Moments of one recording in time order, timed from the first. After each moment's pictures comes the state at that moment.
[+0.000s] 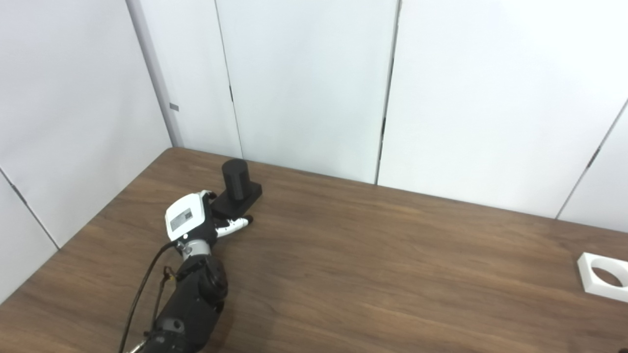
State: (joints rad) left arm -0.38 0.34 0.01 0.50 0.68 0.42 0.43; right arm 0.40 -0.13 -0.15 -0.37 0.24 0.02 0.05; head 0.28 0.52
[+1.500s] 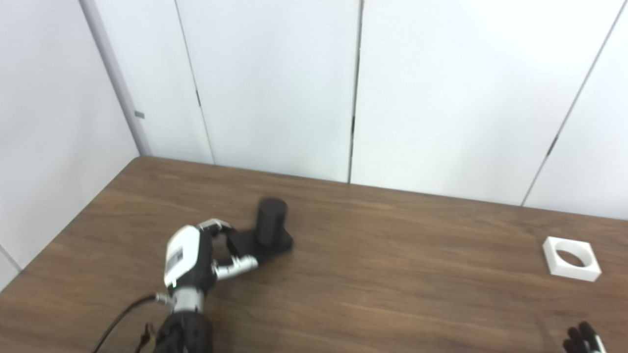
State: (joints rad) left arm -0.05 0.28 -0.11 -0.13 0.55 0.38 0.24; right arm 0.40 -0.13 -0.10 -0.40 0.20 0.05 0.05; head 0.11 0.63
